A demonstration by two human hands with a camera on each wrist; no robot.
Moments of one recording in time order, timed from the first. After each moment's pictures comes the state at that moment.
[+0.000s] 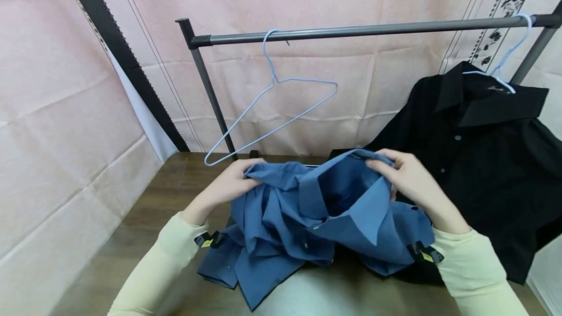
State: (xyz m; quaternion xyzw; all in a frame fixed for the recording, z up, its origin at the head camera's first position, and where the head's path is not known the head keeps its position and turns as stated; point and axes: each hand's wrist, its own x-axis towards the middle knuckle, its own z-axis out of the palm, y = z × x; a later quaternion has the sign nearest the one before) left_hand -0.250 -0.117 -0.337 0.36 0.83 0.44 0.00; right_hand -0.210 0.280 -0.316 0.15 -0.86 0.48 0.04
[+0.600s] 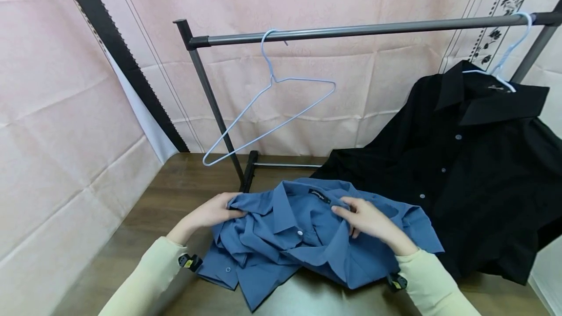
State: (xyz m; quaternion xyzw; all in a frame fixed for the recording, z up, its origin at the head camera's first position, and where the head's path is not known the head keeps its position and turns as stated) left_hand -0.254 -0.183 -0.427 0.31 0.86 0.38 0.14; right_hand -0.217 0.238 -0.425 0.17 -0.87 0.44 -0.14
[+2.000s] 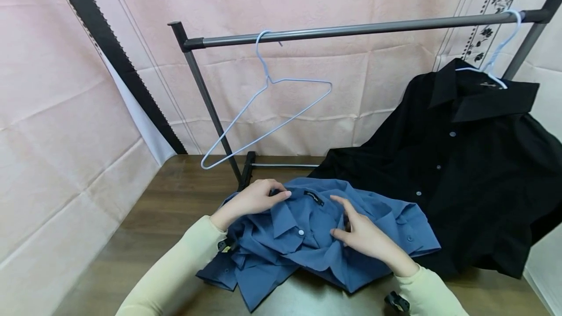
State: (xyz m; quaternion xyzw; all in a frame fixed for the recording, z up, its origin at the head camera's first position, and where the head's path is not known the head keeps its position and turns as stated) left_hand -0.261 -0.070 -0.393 0.30 0.90 0.29 0.08; right_hand -0.181 0.225 -0.431 0.17 -0.88 0.43 -0.10
